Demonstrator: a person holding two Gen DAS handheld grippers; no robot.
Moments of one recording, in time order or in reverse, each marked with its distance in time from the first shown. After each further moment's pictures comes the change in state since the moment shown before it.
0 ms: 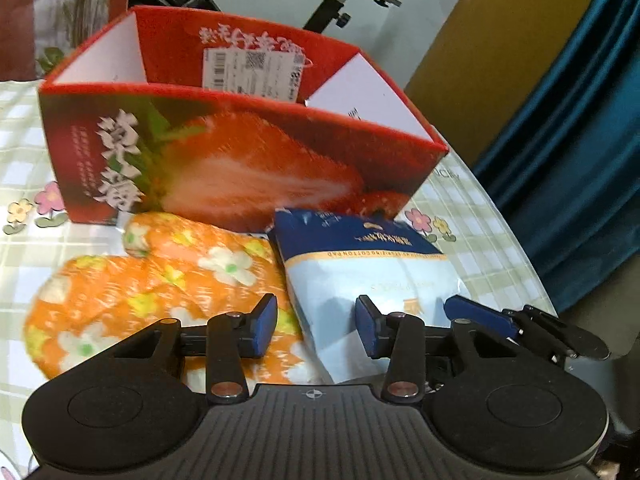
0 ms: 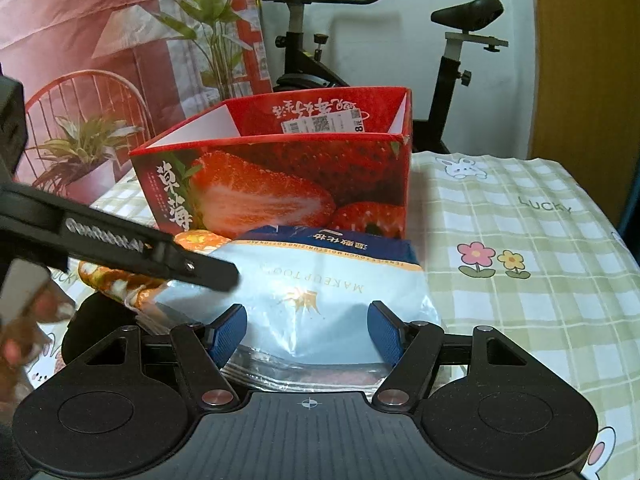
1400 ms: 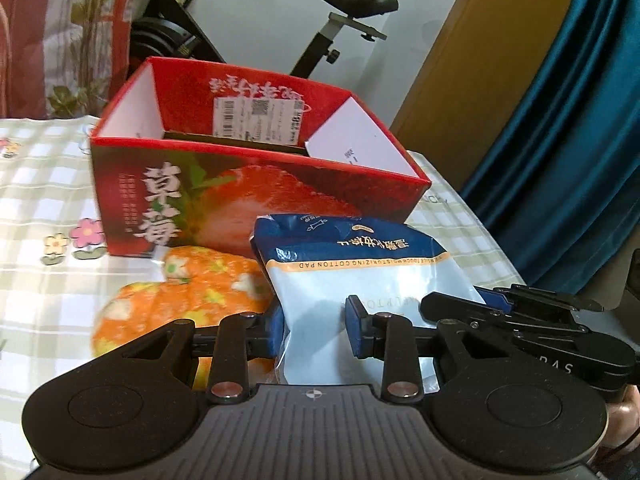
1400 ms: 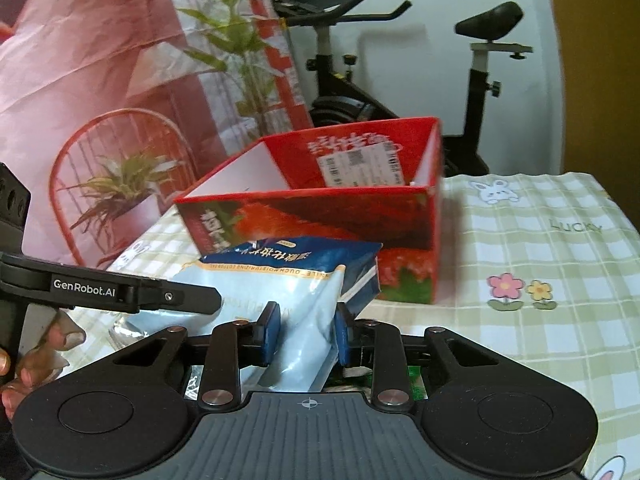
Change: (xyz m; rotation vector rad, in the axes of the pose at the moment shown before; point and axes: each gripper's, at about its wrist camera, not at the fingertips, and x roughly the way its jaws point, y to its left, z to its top) left arm -0.055 0.011 -0.002 0.043 -0.097 0.006; right arm -0.020 -0.003 0.029 0.033 -0.047 0.154
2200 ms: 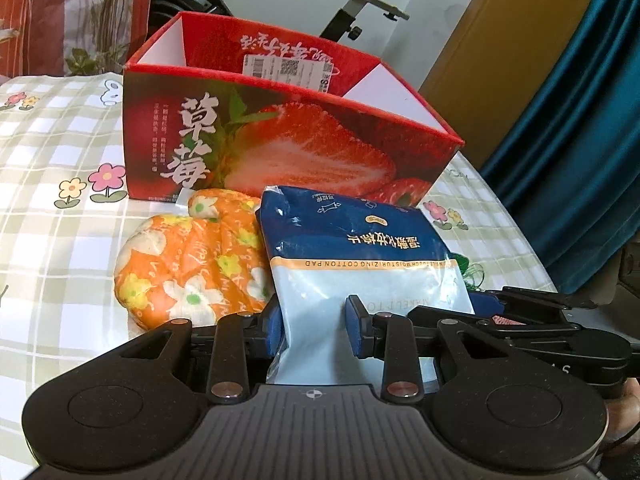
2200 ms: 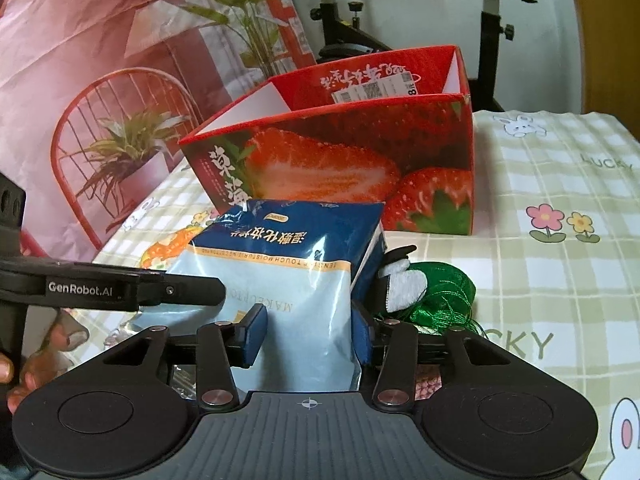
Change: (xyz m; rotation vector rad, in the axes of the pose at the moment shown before) left arm 0.007 0.019 -0.027 -0.051 0.055 0.012; right arm 0.030 0.006 -0.027 0.057 0.136 0.044
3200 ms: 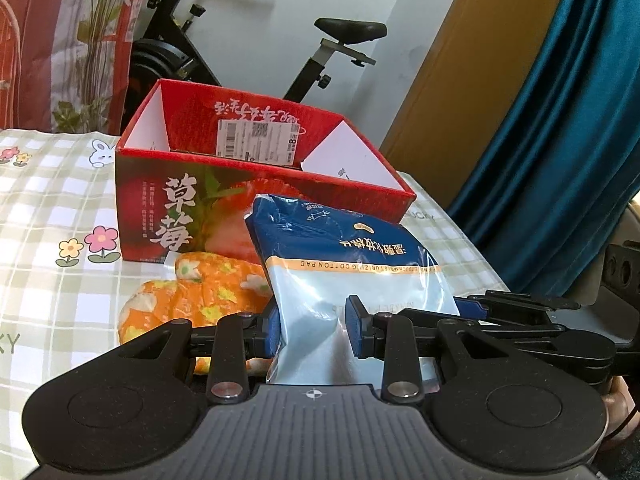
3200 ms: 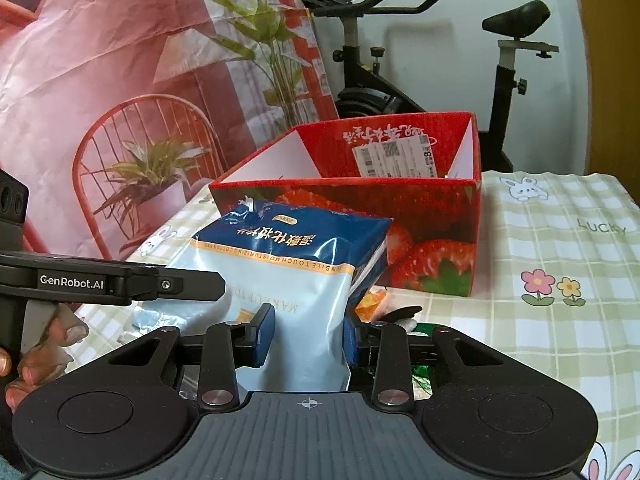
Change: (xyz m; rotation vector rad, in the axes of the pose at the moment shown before) left arm -0.036 -0.013 0.011 0.055 -0.134 -0.050; right arm -0.032 0.020 0.018 -0.087 -0.106 -0.003
